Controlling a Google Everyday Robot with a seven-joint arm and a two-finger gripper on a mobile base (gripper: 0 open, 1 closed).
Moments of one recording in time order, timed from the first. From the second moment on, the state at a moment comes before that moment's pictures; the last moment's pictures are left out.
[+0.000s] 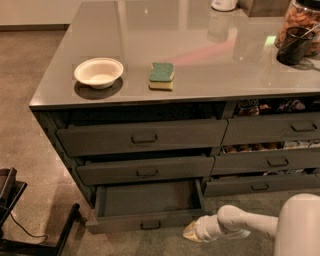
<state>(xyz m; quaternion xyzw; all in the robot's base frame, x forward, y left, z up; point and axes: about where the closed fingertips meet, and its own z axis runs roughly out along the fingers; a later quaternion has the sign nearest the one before) 0.458 -0.139 0.203 -0.58 0.74 0.22 0.24</state>
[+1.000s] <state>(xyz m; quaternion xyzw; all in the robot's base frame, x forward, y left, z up) 0.476 -0.123 0.164 -0.62 0.69 0.19 0.33</state>
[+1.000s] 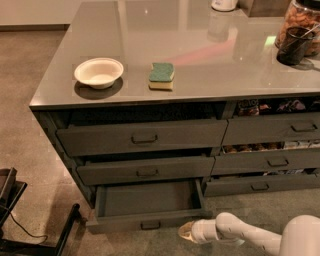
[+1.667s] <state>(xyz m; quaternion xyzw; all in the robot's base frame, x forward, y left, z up) 0.478 -0.118 0.160 -0.63 0.68 0.16 0.34</state>
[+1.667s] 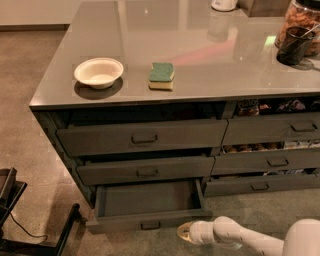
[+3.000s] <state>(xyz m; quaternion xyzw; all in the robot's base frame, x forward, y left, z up) 0.537 -0.103 0.161 -0.63 0.63 0.04 0.45</state>
